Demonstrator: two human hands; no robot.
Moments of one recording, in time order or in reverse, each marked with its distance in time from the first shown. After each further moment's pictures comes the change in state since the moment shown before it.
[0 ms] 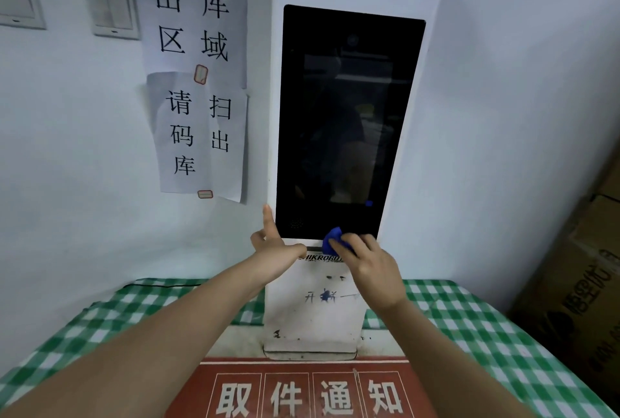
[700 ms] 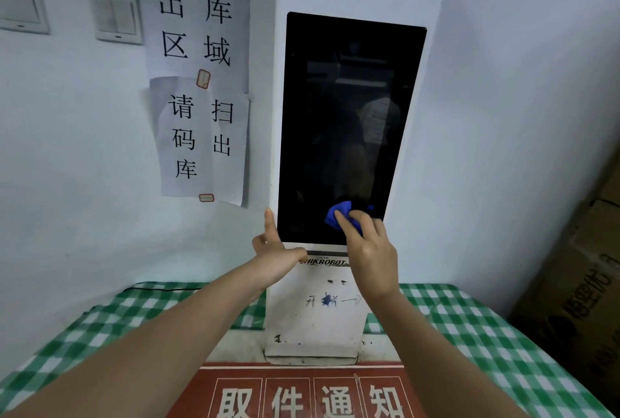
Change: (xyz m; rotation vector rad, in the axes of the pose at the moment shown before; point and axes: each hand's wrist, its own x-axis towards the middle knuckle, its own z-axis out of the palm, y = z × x) left_hand 0.001 -0.001 -0.003 0.005 -0.015 0.000; right_hand 0.031 -0.012 -0.010 0.032 0.154 0.210
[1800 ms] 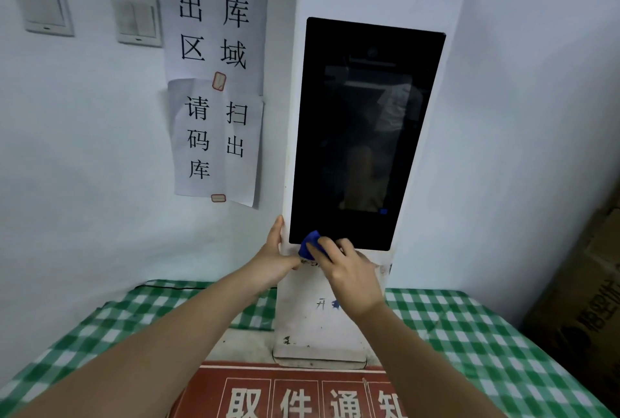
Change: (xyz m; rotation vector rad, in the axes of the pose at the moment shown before) left_hand -0.008 -0.016 -0.022 -0.139 -0.135 0.112; right_hand -0.014 -0.036 0.007 -0.039 -0.297 -0.251
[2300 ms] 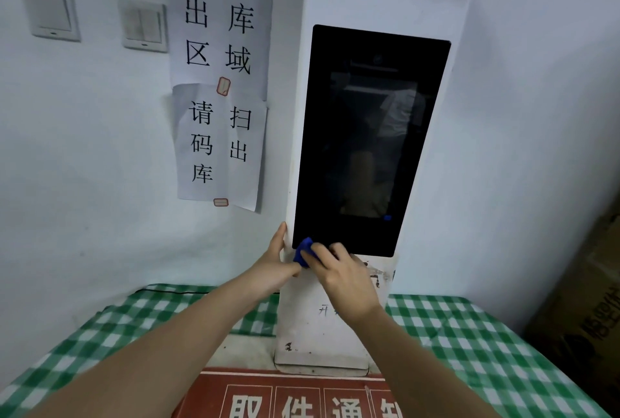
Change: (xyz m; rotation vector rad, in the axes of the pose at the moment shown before) left_hand -0.002 -0.001 -0.005 0.042 -0.009 -0.007; right_hand 0.009 -0.011 -0.003 -0.030 0.020 -0.058
